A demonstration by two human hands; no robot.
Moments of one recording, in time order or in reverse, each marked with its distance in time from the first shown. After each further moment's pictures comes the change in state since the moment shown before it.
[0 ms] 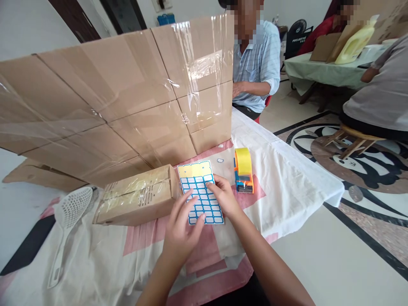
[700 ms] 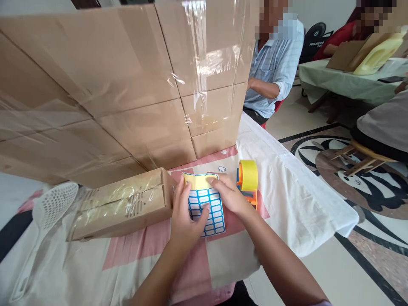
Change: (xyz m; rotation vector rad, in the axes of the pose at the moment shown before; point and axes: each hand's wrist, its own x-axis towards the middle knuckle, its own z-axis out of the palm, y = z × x) left_hand 0.042 -0.025 0.060 -0.027 0.151 -0.169; right_hand 0.055 -0.029 -0.030 -0.281 -0.131 -0.003
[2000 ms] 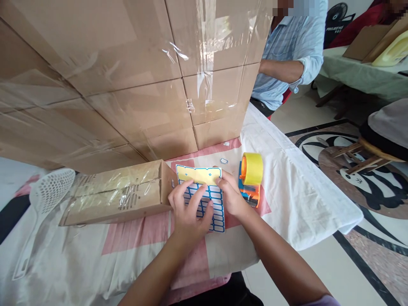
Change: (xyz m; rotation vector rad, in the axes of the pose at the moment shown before) left_hand -0.006 0.012 0.005 0.187 0.111 0.154; right_hand -0.014 0.013 0.006 -0.047 0.088 -0.067
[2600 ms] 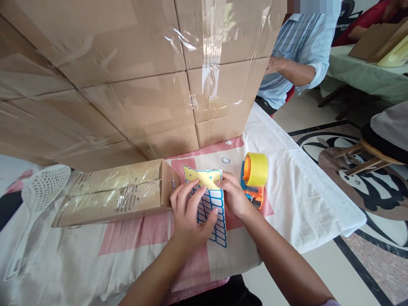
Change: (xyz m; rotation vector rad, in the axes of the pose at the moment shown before) left_hand 0.004 0.000 -0.006 -0.091 -0.017 -0.010; right_hand 0.004 -0.008 0.005 0.293 -0.100 0.169
